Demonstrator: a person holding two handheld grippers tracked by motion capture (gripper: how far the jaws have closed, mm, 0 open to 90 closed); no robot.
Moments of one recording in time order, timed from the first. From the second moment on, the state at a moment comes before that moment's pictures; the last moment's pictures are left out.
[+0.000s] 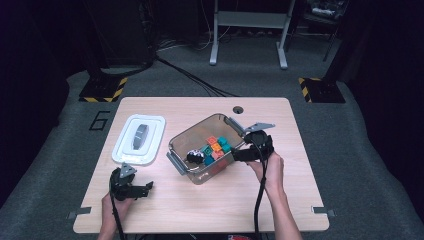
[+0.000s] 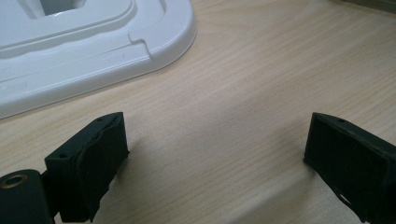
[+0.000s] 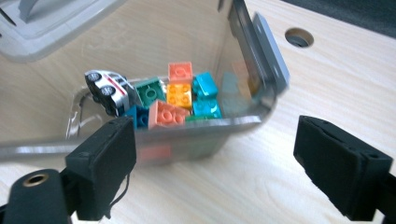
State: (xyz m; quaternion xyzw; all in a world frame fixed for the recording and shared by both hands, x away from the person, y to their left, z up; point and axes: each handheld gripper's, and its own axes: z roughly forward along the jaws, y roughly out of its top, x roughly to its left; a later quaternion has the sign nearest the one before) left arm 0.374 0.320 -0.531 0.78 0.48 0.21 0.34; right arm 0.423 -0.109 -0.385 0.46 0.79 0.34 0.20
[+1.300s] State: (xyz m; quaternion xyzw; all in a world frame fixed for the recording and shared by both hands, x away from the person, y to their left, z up) left arm 0.379 0.326 -0.522 0.78 0.48 0.19 0.34; right arm 0.375 -0.169 -0.529 0.53 0.75 0.32 0.23
